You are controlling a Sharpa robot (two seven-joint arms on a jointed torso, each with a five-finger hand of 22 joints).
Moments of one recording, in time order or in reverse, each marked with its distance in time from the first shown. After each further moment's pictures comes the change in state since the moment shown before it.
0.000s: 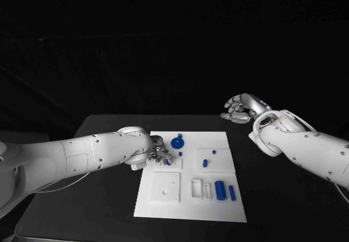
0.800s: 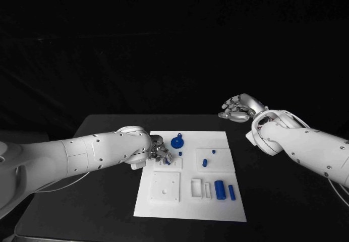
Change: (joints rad) left arm -0.001 0.008 0.000 -0.016 -0.007 0.008 0.007; left_hand -0.005 -0.005 0.006 0.006 0.000 -0.002 -0.002 -0.004 0.003 -0.002 0.002 0.000 0.000 0.000 0.000 0.000 0.000 0.002 0.000 0.000 0.000 -0.002; right arm 0.000 0.012 0.000 -0.023 0.159 0.040 0.058; right_hand 0.018 0.024 -0.020 -0.014 0.026 -0.009 0.002 0.012 -0.013 0.011 0.029 -0.108 -0.228 -0.026 0.037 -0.131 -0.091 0.006 -0.054 0.046 -0.106 -0.054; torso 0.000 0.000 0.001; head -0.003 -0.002
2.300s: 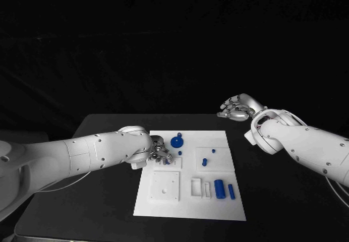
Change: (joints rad) left arm -0.009 0.018 0.001 -0.024 0.001 0.025 0.004; left_hand 0.004 -0.004 0.016 0.016 0.000 0.000 -0.004 0.004 0.008 -0.003 0.003 -0.001 0.000 0.001 0.000 0.000 -0.001 -0.006 0.000 0.000 0.004 -0.005; right arm 0.000 0.007 0.000 -0.014 0.075 0.030 0.026; right_hand -0.010 0.021 -0.012 -0.029 0.020 0.000 0.000 0.012 -0.012 0.057 0.007 -0.113 -0.126 -0.008 0.022 -0.079 -0.071 0.000 -0.029 0.028 -0.070 -0.024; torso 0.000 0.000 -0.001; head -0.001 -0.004
